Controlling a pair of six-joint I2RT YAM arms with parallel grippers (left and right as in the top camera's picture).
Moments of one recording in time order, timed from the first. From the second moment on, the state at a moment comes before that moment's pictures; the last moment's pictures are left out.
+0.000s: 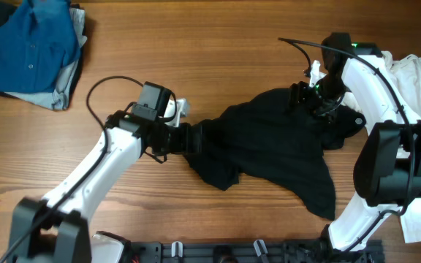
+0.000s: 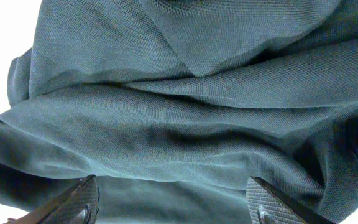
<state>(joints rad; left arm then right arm) -0.36 1.51 0.94 -0.70 0.49 -0.37 0.00 1.95 1.50 -1.22 -0.30 0.20</state>
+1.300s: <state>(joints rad) -0.36 1.57 0.94 -0.74 0.64 -0.39 0.17 1.70 1.58 -1.25 -0.22 0.17</state>
